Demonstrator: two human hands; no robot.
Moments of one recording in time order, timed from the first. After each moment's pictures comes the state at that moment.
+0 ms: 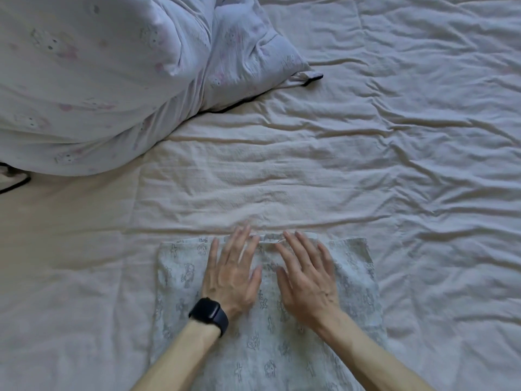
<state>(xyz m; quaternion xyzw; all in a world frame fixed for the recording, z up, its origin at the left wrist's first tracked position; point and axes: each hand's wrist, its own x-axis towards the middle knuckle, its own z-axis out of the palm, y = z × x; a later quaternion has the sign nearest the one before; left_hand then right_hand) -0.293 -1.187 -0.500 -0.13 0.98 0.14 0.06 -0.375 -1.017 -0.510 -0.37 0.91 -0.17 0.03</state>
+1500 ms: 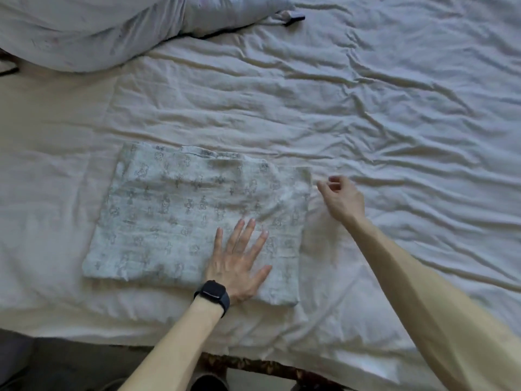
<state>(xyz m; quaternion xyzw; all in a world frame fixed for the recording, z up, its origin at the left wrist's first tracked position) -0.237 -0.963 -0.490 -0.15 0.96 0.12 0.21 -0.502 -0.848 -0.492 -0.05 0.90 -0.30 0.31</state>
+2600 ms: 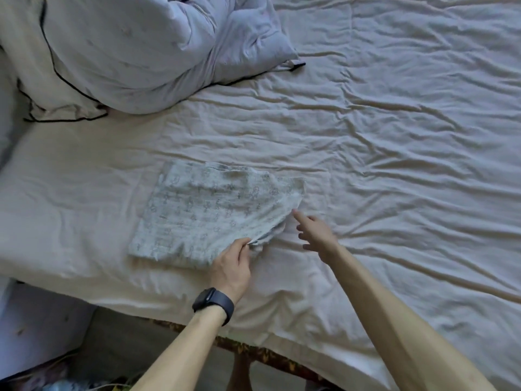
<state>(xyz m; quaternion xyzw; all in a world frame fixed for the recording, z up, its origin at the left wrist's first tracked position) -0.245 -0.886 -0.372 -0.47 0.83 0.31 -0.01 -0.441 -0.805 -0.426 0.00 0.74 -0.40 0.54</state>
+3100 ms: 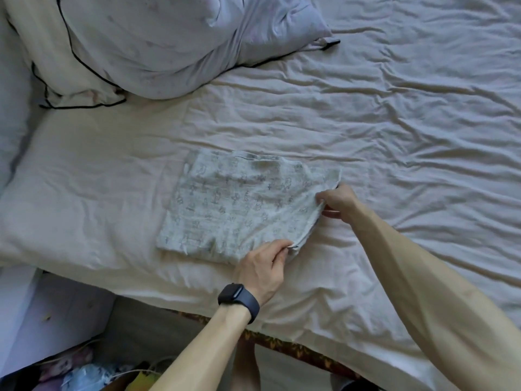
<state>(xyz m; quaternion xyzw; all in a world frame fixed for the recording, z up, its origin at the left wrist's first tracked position) -0.218 -0.918 -0.369 -0.36 0.87 0.33 0.02 -0.463 -0.886 -0.458 0.08 0.75 -0.41 0.51</state>
